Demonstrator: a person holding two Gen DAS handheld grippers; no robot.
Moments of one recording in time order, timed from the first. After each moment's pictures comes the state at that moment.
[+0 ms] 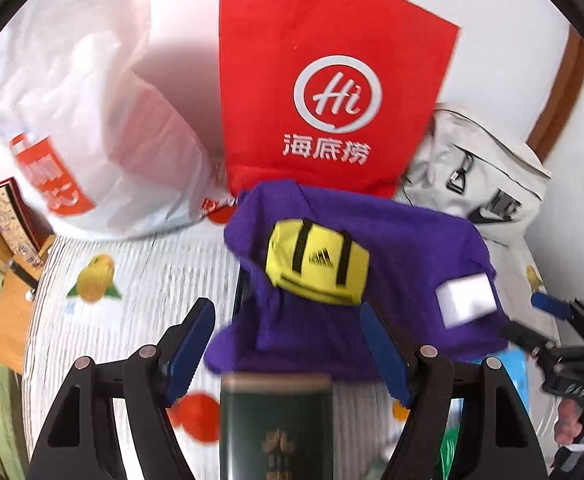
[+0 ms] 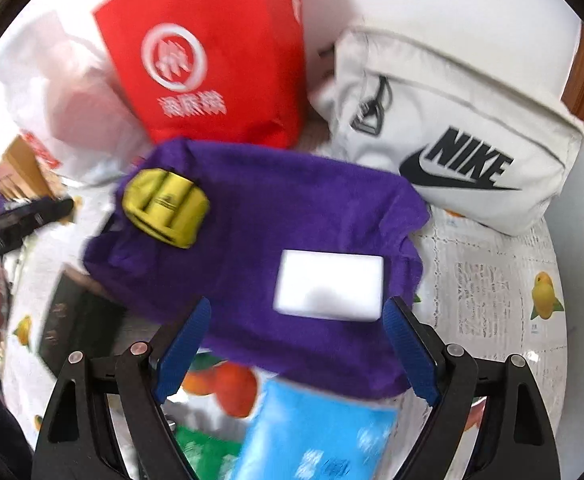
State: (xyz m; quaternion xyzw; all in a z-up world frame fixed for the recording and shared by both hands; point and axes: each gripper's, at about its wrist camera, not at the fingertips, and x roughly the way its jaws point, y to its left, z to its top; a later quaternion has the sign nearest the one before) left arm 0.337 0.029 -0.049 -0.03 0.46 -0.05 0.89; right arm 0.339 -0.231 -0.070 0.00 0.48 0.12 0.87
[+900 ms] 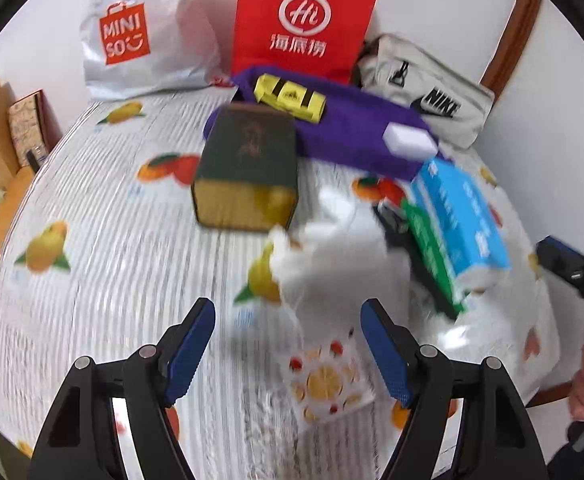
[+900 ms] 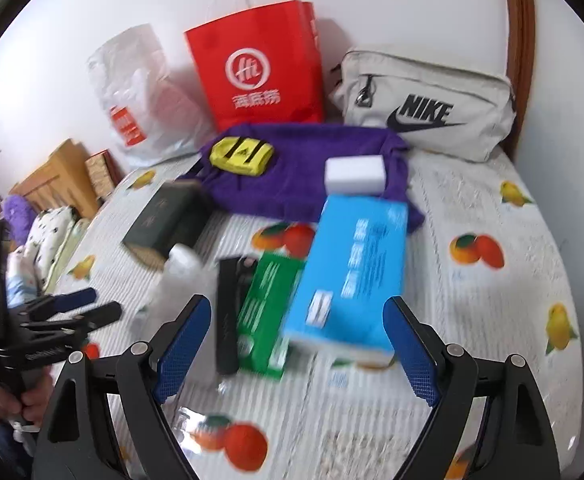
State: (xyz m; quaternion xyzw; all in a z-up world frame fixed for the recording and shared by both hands) left arm 0.112 0.027 -0.108 -0.06 0.48 -0.07 0.87; right arm 0.126 -0.237 -0.058 0.04 0.43 0.13 0.89
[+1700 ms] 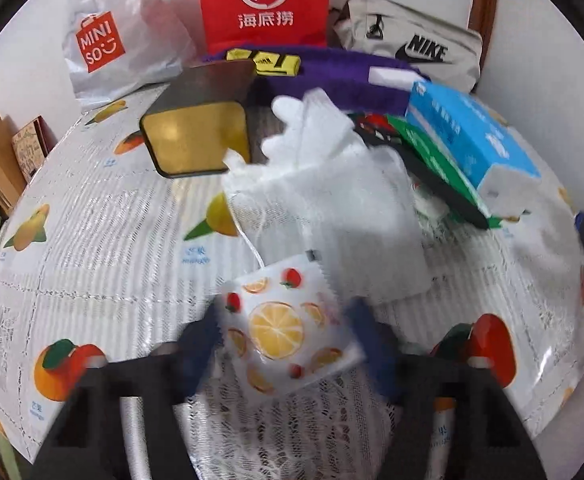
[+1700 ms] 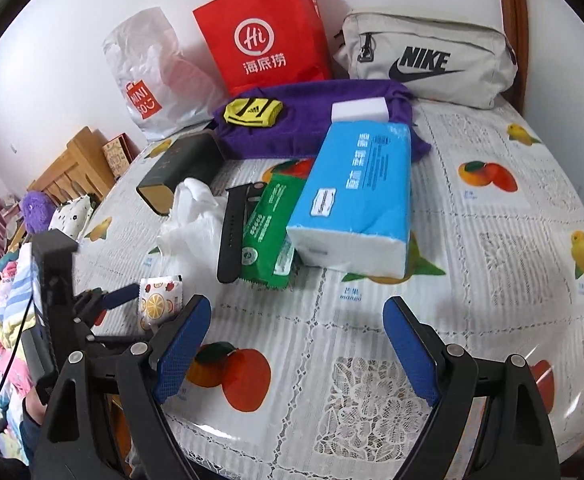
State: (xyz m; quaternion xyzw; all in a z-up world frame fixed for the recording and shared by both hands) left arm 0.080 -0.016 -0.163 0.03 0.46 -0.05 0.89; right arm 0.078 -0.251 -0.105 0.07 0.45 0.16 0.88
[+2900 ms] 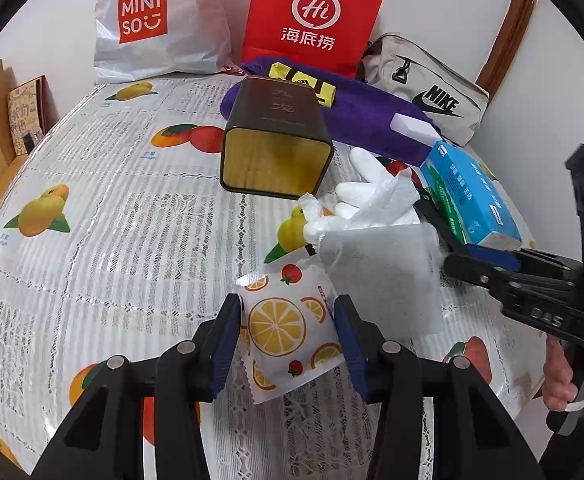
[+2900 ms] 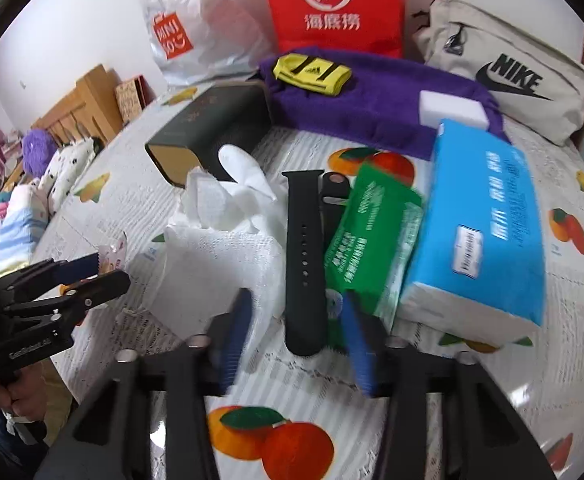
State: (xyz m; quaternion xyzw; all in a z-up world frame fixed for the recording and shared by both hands) left arm 0.095 0.061 -0.140 -0.07 0.45 -0.09 0.88; right arm 0.134 -0.155 -0.134 -0.02 0.49 0.19 0.85
